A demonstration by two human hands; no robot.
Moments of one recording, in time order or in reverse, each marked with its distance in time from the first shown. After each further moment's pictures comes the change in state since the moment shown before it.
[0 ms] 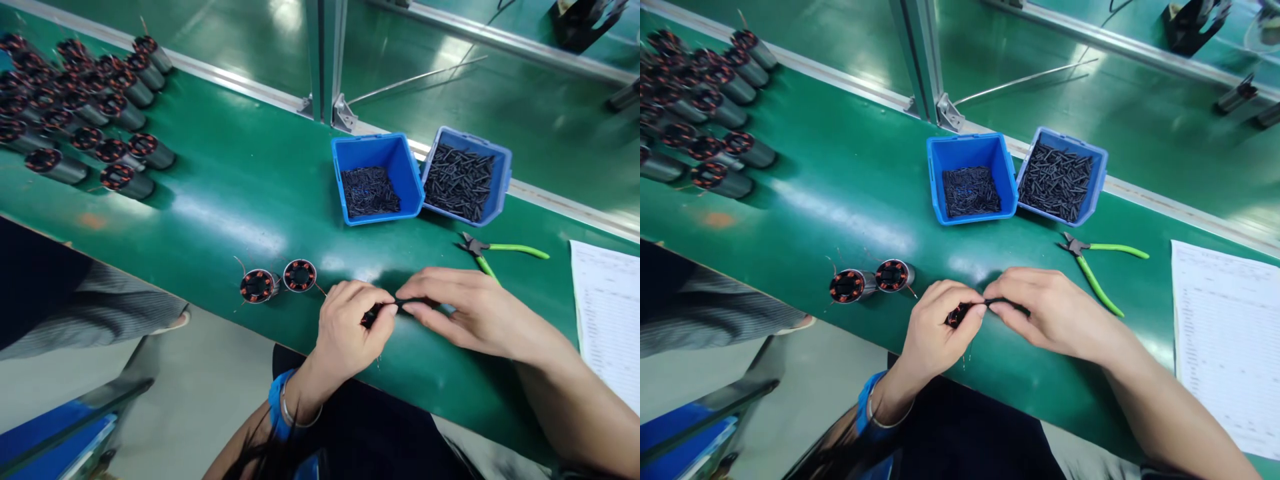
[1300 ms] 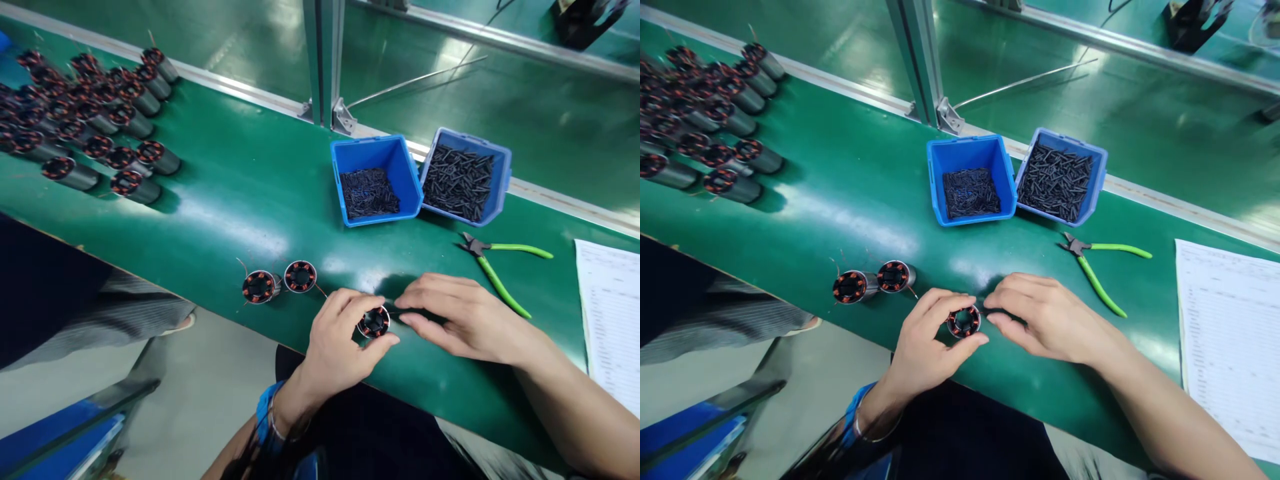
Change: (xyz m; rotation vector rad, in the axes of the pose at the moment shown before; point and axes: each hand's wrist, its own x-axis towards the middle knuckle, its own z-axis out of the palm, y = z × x) left_hand -0.018 -0.004 -0.012 0.057 -0.014 0.029; right_hand -0.007 0.005 0.014 0.004 0.029 -0.109
